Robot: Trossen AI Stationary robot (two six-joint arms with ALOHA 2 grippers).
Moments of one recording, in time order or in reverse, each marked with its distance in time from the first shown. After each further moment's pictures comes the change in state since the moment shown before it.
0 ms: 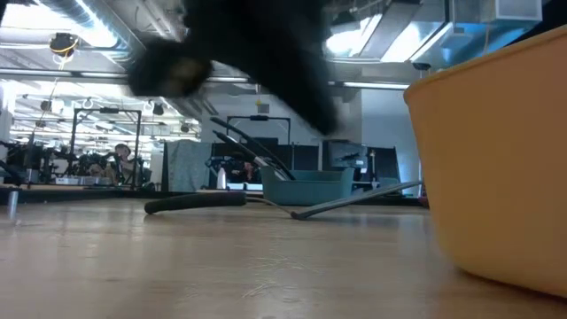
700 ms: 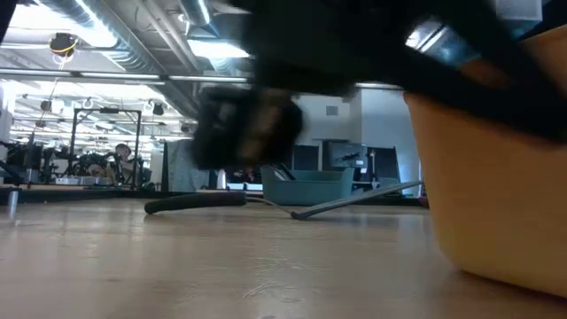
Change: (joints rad) left arm 0.016 0.088 -0.045 0.399 0.373 0.232; right arm 0.004 -0.004 0.000 0.000 -0.010 -0.025
